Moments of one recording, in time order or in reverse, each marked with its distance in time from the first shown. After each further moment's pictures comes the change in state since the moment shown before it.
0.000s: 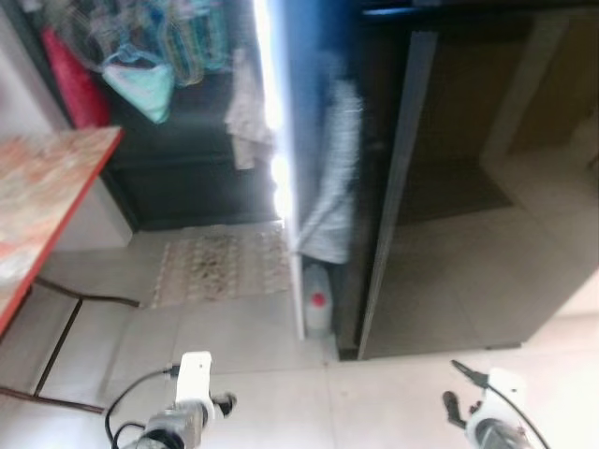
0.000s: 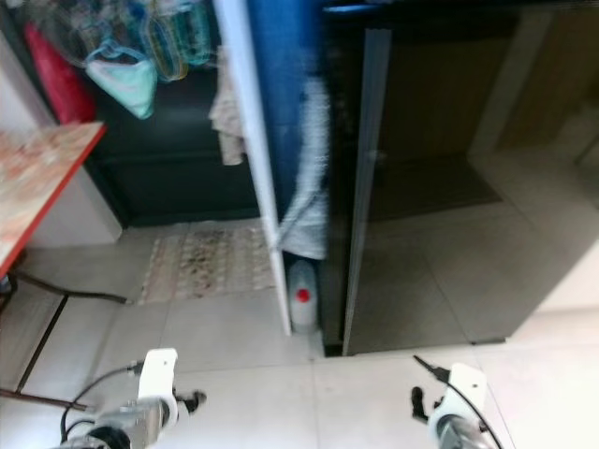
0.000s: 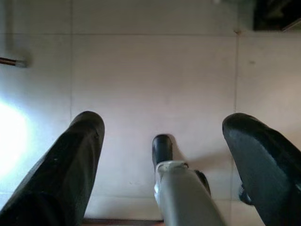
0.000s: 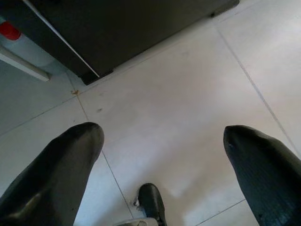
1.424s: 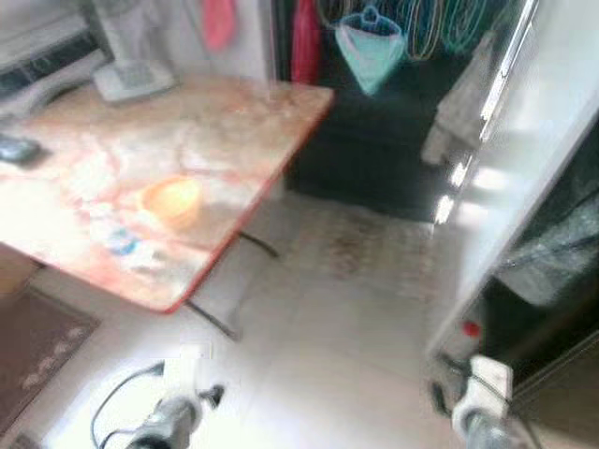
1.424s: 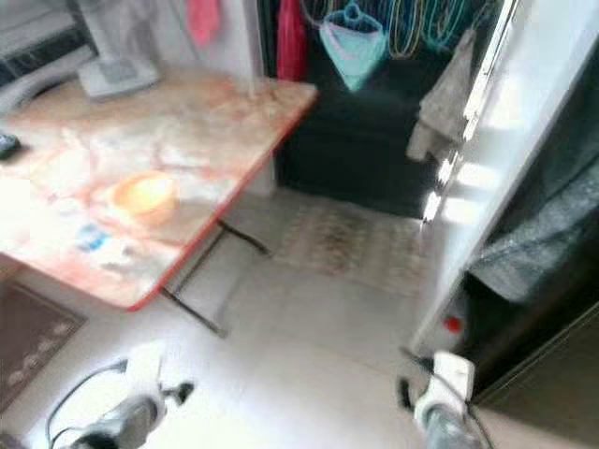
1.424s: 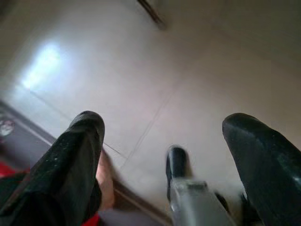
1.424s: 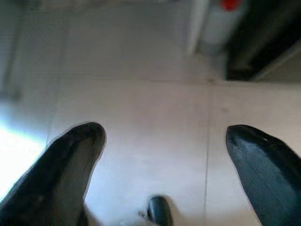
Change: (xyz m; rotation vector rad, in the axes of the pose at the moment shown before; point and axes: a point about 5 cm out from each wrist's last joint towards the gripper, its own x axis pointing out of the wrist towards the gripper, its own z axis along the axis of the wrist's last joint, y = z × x) left arm -0.002 0.014 0.002 -0.049 -0.108 0.034; right arm 0.001 0.016 0.001 -0.042 -0.007 0.067
